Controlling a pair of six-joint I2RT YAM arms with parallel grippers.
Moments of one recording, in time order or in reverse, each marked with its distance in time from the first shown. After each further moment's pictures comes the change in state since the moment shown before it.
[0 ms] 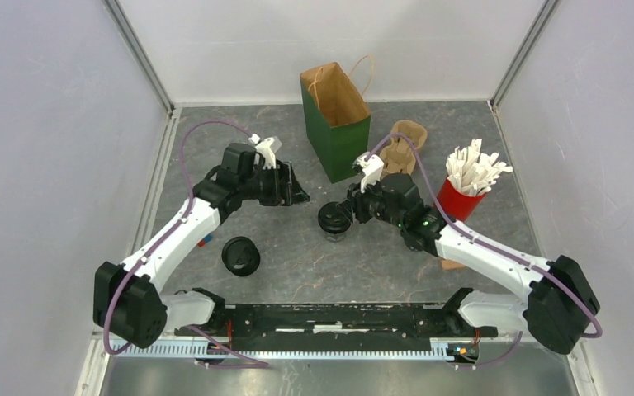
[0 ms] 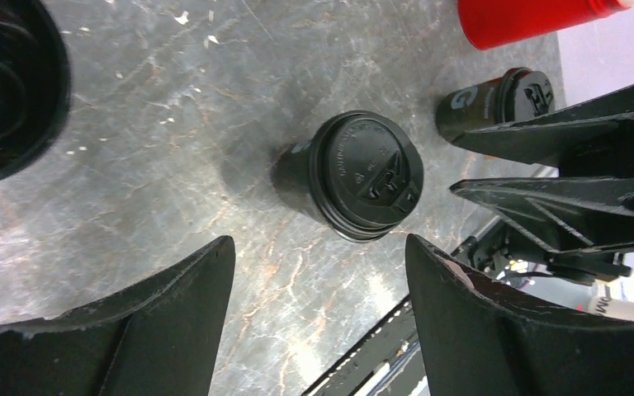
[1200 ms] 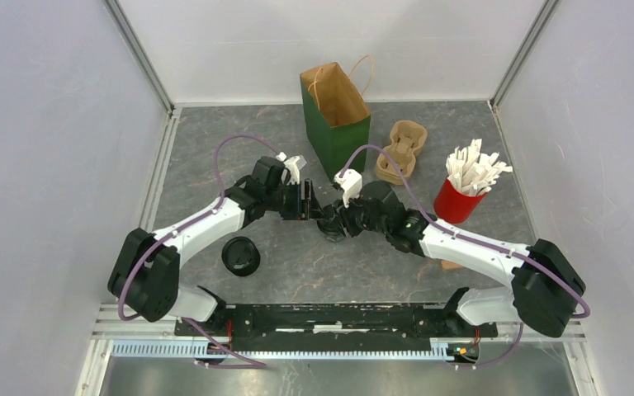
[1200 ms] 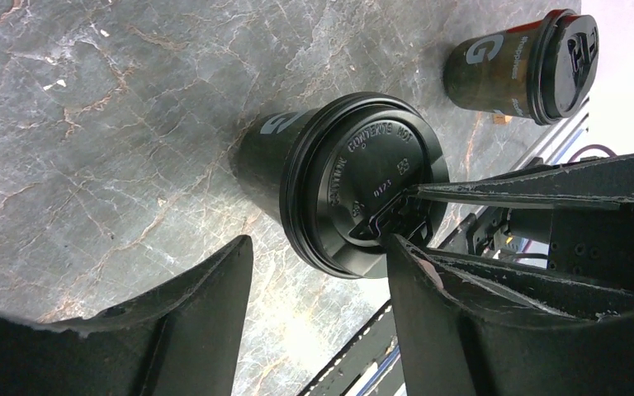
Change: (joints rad) left arm -0.145 0.175 -0.101 0.195 0.013 -0.109; right arm 0.108 0.127 0.035 -0.075 0.029 -0.097
